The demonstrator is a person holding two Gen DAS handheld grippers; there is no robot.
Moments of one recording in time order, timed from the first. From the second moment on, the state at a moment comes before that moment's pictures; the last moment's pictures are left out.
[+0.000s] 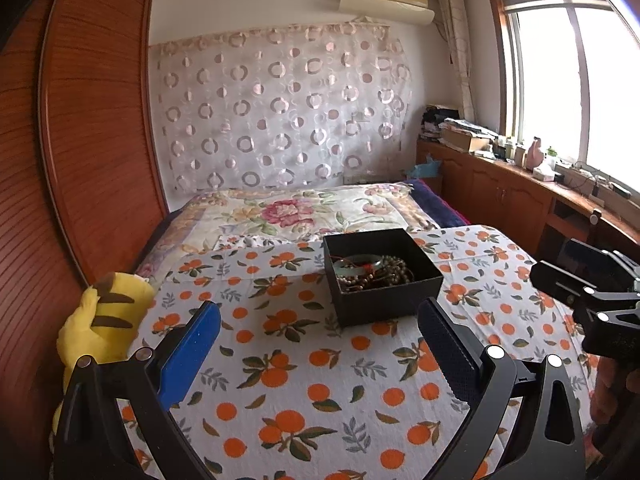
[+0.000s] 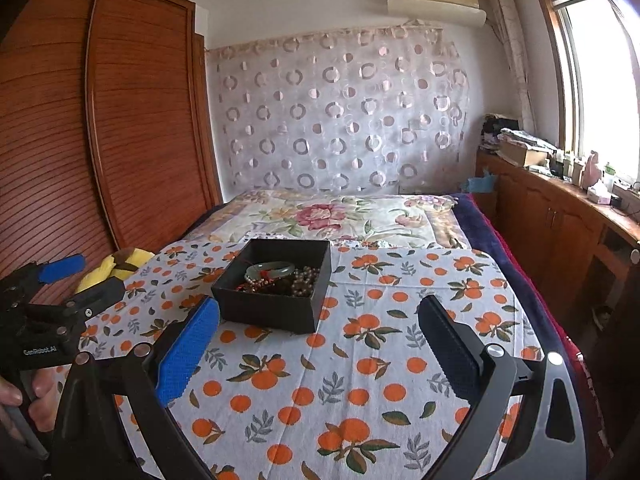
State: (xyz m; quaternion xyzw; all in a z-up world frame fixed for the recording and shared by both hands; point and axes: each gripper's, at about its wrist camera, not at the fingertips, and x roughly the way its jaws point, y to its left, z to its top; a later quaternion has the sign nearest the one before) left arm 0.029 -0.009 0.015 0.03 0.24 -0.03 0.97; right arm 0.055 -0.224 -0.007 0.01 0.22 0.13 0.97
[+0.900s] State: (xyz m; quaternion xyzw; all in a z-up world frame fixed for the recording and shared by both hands) left arm 0.026 -0.006 0.012 0.01 0.24 -0.04 0.97; right arm 0.054 -0.223 -0.011 0.01 0.22 0.13 0.97
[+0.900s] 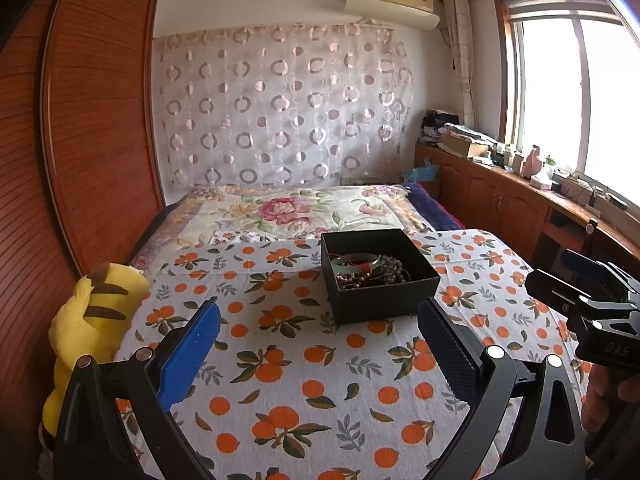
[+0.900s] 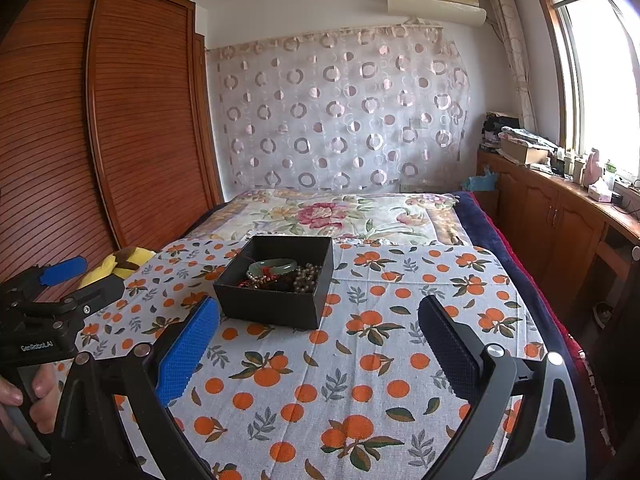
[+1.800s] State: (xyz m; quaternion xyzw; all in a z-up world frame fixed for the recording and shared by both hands) left arm 0.026 -0.005 0.011 0.01 0.23 -0.03 0.97; right arm 0.054 -0.223 -0.011 0.01 0.23 0.13 0.97
